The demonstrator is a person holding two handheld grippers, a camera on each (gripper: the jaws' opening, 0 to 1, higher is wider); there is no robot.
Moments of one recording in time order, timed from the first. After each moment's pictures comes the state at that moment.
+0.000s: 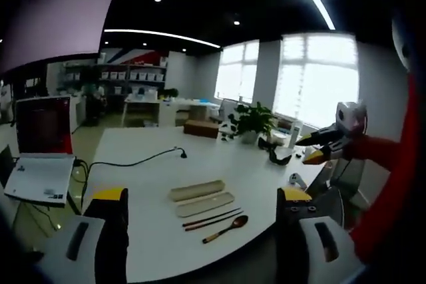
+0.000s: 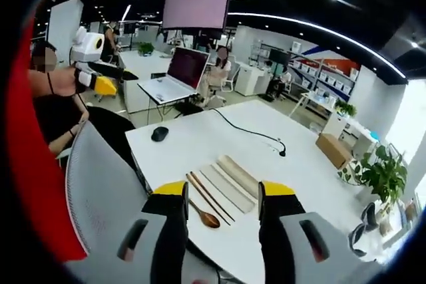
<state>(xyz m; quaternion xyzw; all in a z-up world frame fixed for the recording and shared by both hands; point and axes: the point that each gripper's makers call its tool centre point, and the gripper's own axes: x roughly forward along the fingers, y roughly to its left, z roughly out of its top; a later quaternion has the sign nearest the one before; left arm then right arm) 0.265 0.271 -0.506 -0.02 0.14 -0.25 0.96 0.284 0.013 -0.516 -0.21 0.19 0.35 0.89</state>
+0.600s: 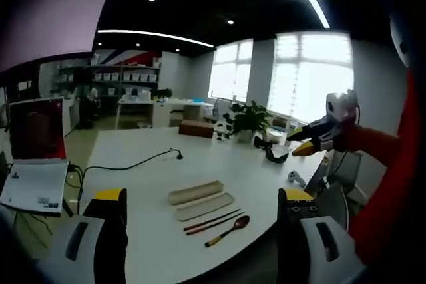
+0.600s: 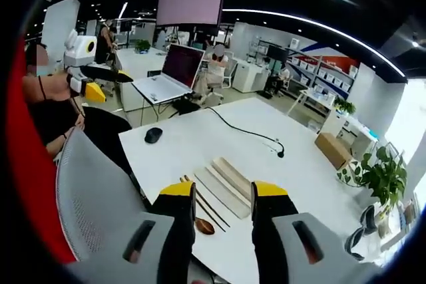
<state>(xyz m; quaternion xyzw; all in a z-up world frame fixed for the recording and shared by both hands) 0.286 0.267 -0.510 0.00 0.14 -0.29 0.95 0.309 0.028 -0.515 -0.21 0.20 0.35 0.89</state>
